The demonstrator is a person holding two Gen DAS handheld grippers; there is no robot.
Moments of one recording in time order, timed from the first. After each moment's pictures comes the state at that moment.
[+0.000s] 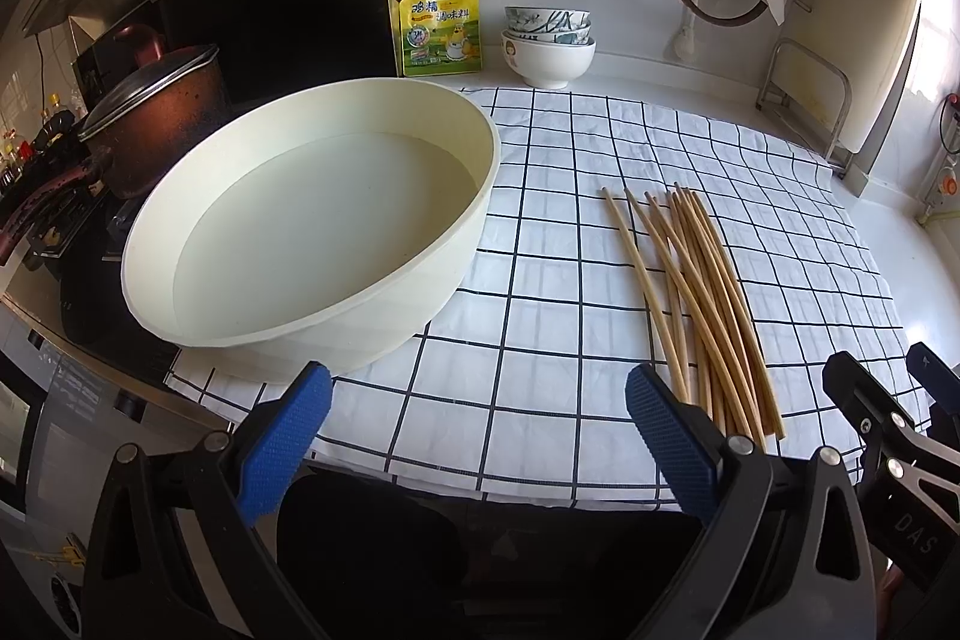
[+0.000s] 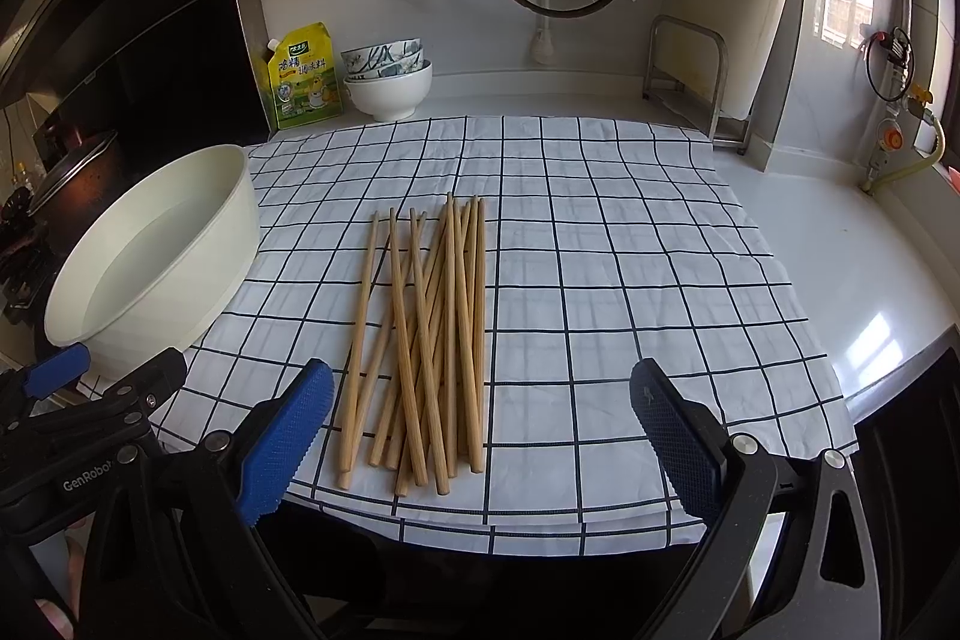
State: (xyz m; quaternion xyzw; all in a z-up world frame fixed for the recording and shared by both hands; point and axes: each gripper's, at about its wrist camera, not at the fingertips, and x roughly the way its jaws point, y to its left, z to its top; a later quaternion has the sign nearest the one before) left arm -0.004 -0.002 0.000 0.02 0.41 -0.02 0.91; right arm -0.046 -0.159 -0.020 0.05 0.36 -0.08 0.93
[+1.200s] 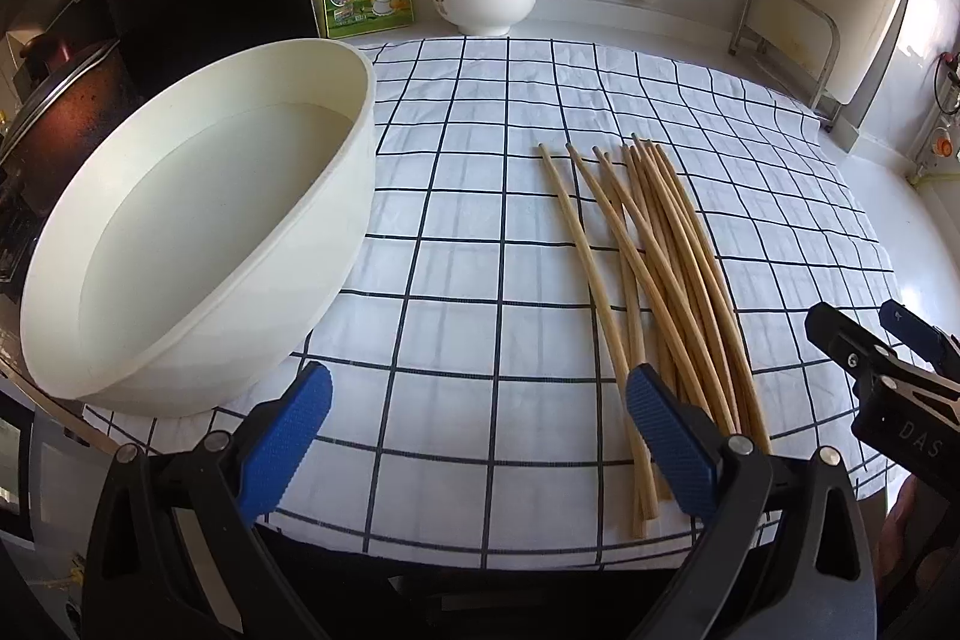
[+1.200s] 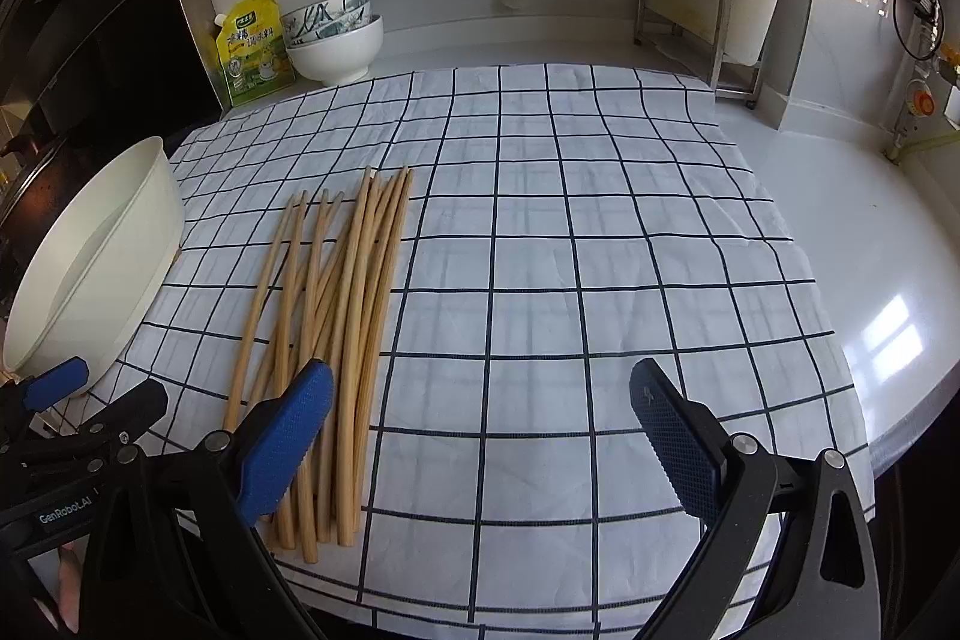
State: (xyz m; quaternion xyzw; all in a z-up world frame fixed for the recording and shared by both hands) left arm 0.045 -0.053 -0.037 0.04 0.46 -0.06 0.89; right arm 0.019 -0.229 -0.060 0.07 0.42 -0.06 0.90
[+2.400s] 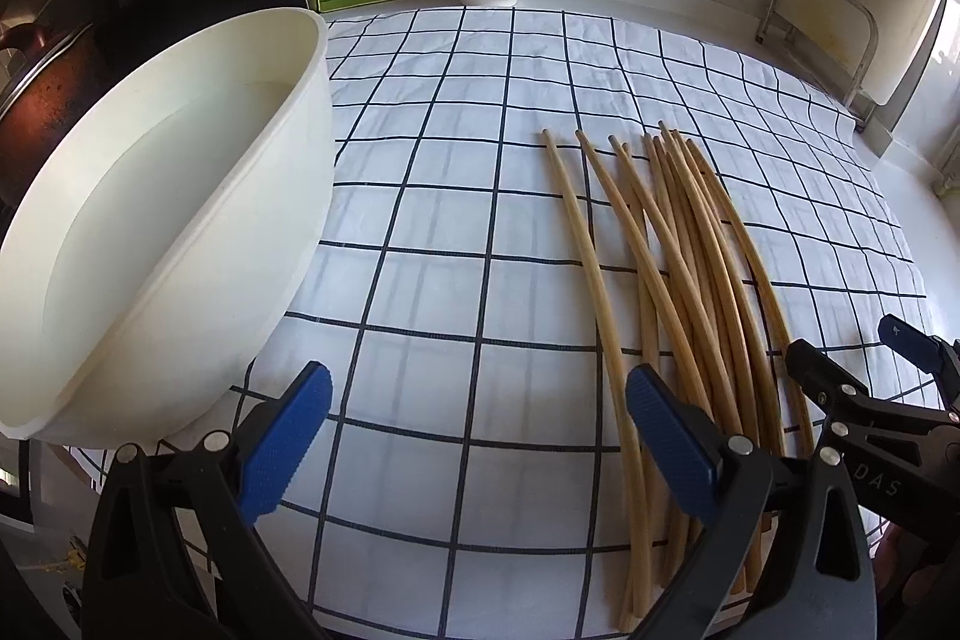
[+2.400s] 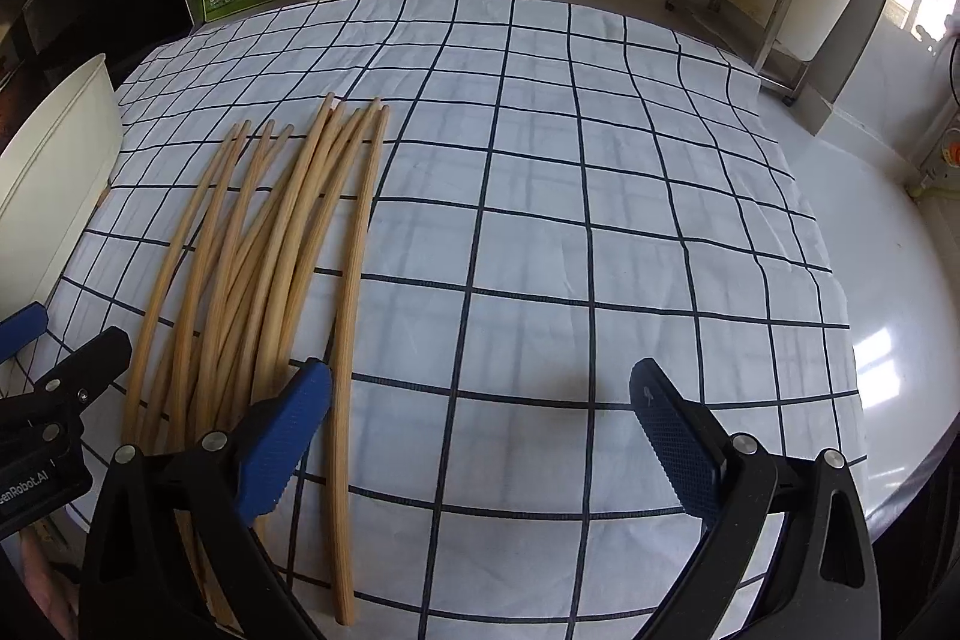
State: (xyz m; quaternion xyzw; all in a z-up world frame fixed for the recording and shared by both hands) left arm 0.080 -0.071 -0.063 0.03 0.48 -0.04 0.88; right arm 0.059 -0.234 -0.090 0.01 0.48 -0.08 0.88
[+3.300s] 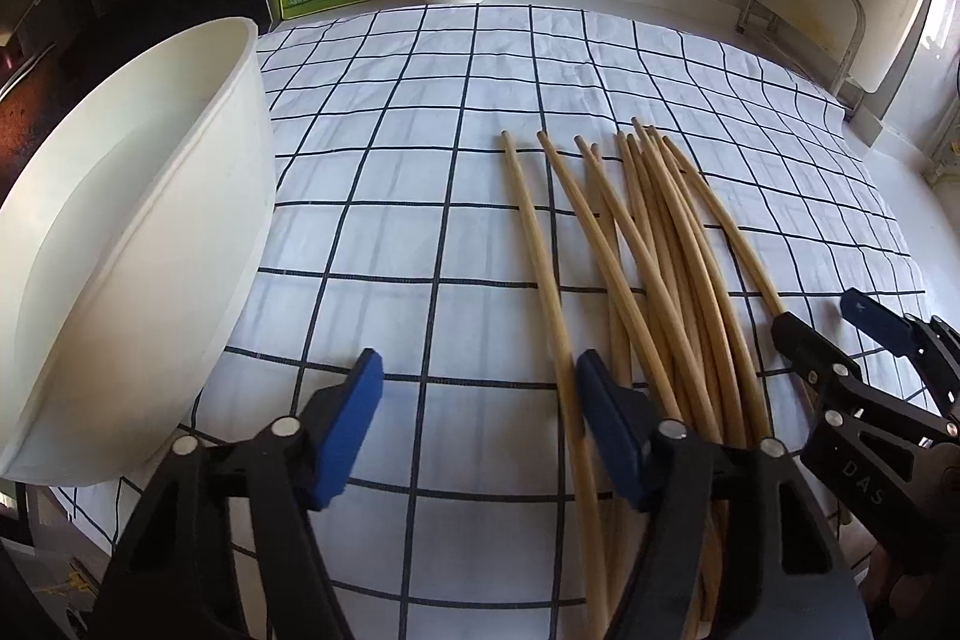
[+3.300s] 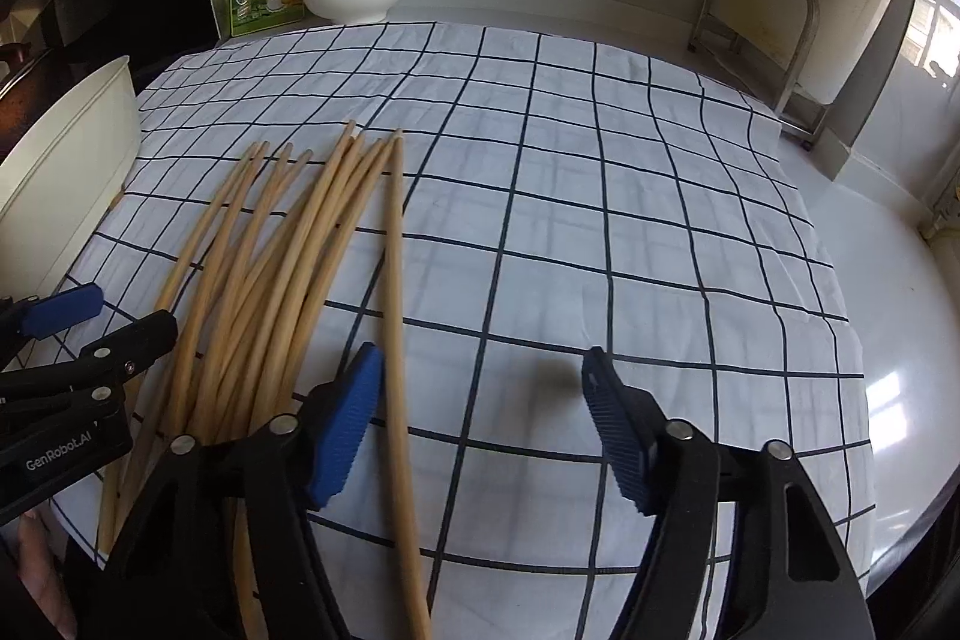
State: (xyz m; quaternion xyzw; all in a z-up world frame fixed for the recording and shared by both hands) left arm 0.095 -0.087 -0.072 0.04 0.48 -0.07 0.88; right arm 0.069 -0.222 -0.091 -0.02 0.44 -0.03 0.90
